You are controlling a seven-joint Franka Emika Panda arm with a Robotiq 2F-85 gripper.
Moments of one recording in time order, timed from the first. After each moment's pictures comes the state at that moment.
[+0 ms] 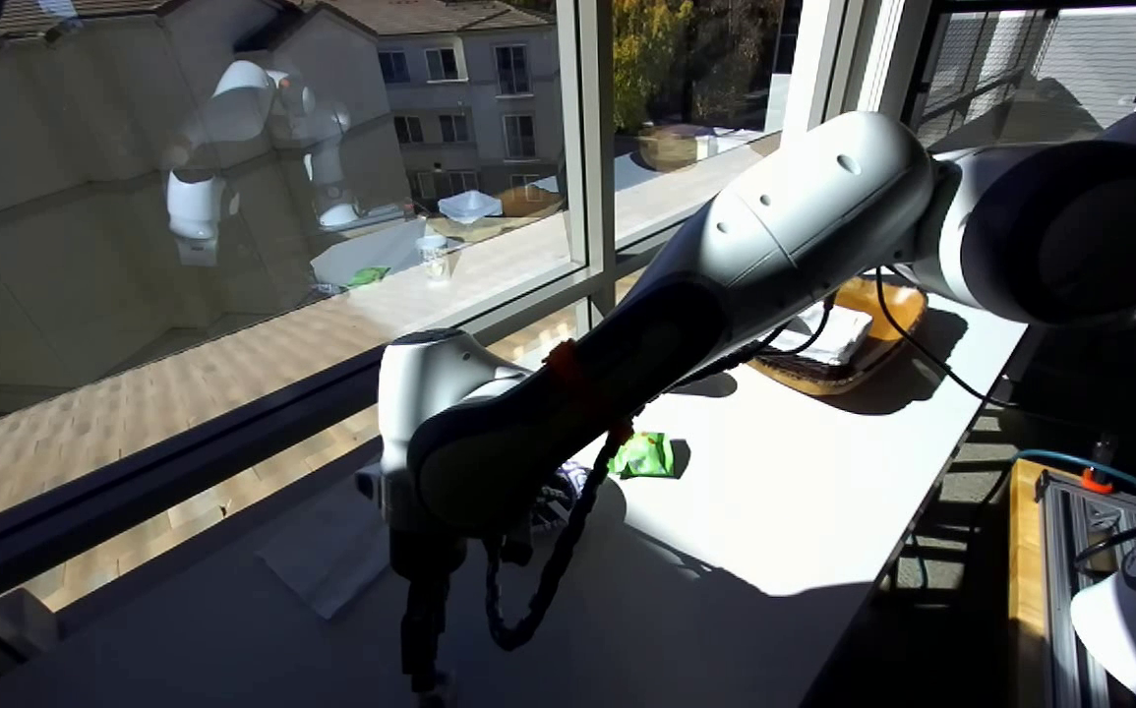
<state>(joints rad) 0.30 0.93 0.32 -1.31 0.13 2.30 -0.34</state>
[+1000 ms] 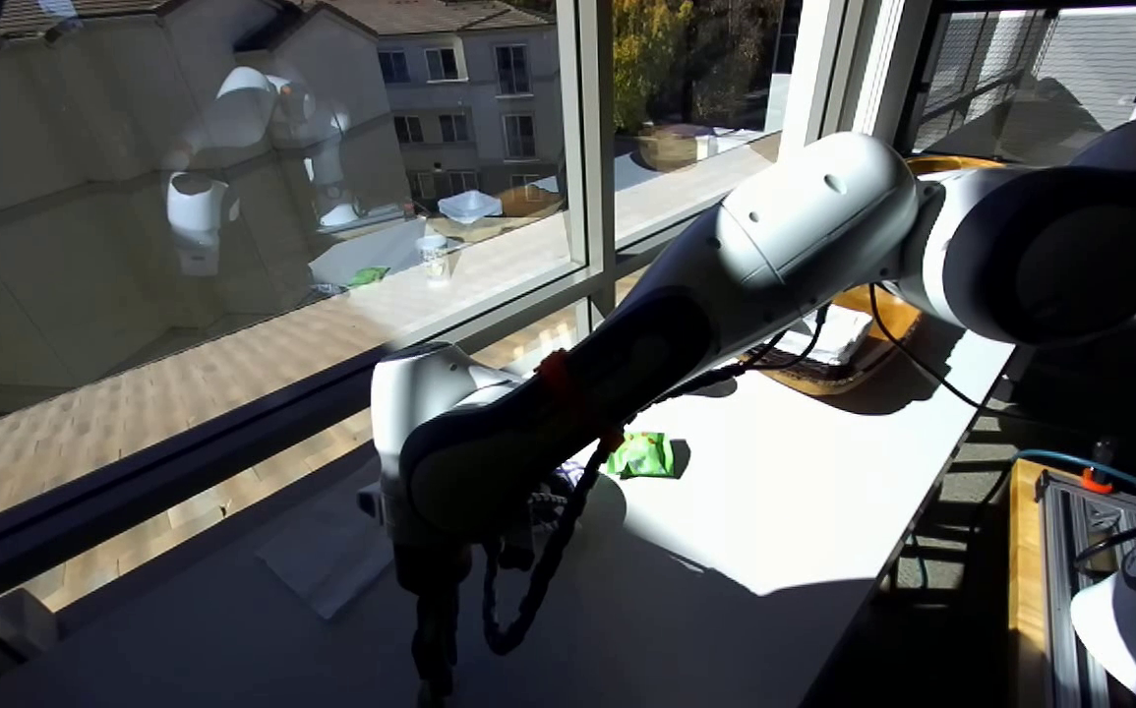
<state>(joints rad) 0.30 0.98 0.32 -1.25 0.12 2.19 -0.34</state>
